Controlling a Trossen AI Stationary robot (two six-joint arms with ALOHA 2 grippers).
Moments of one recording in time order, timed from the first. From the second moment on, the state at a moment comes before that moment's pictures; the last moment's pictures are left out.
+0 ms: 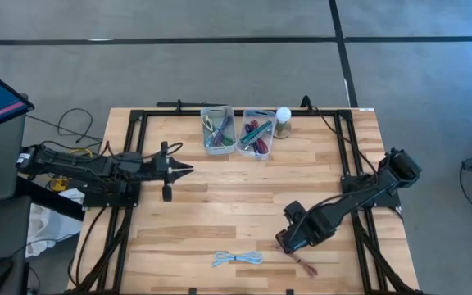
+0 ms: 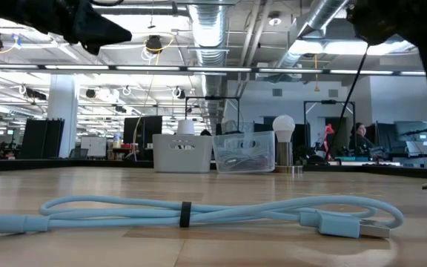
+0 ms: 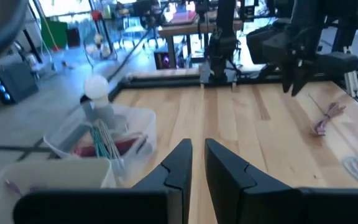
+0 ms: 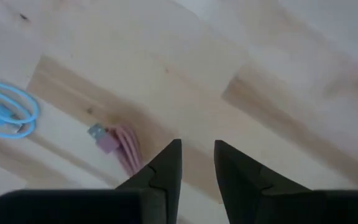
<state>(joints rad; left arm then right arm) -0.14 0.63 0.38 0.08 -0.29 0.11 0.57 1.67 1.23 -1.06 0.07 1.56</state>
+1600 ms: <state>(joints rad) -0.14 0.63 0.38 0.11 -0.29 0.13 0.73 1.93 1.26 -0.72 -0.03 1.59</state>
